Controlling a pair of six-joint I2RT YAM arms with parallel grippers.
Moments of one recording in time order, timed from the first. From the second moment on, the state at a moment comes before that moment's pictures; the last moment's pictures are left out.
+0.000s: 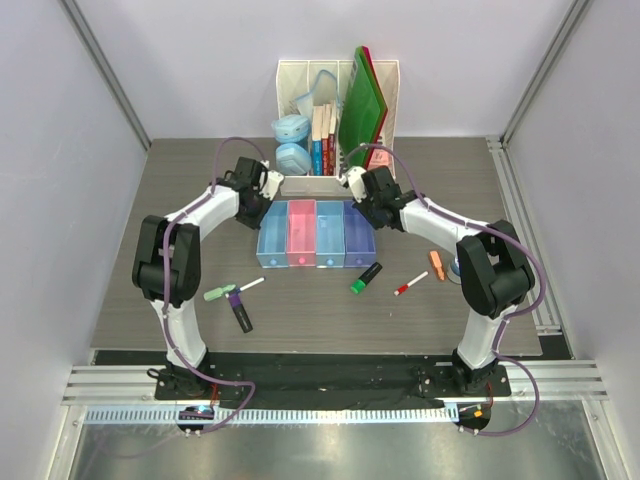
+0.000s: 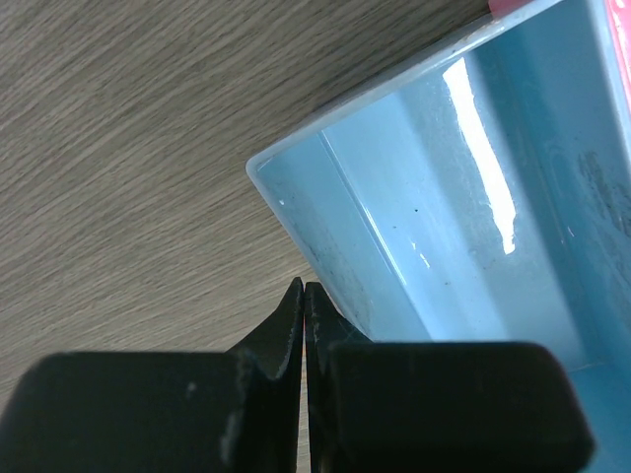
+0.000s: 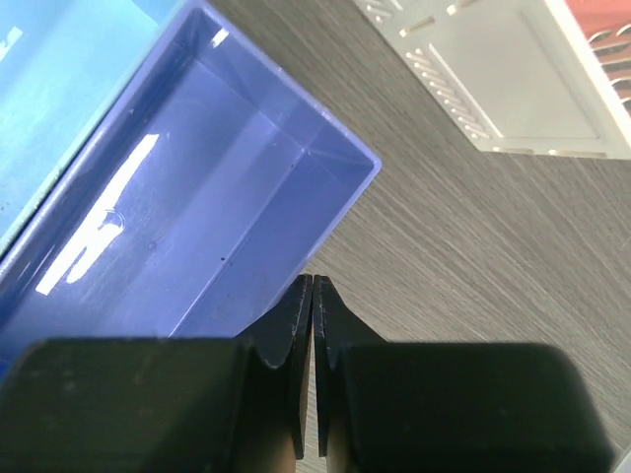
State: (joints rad) left arm -0.29 1.92 1.39 -0.56 0.00 0.27; right arm 0.49 1.82 1.26 -0.30 0.14 -0.35
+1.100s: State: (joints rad) left arm -0.34 1.95 1.41 -0.57 0.06 0.27; right arm 0.51 1.93 1.36 -0.26 0.11 -0.36
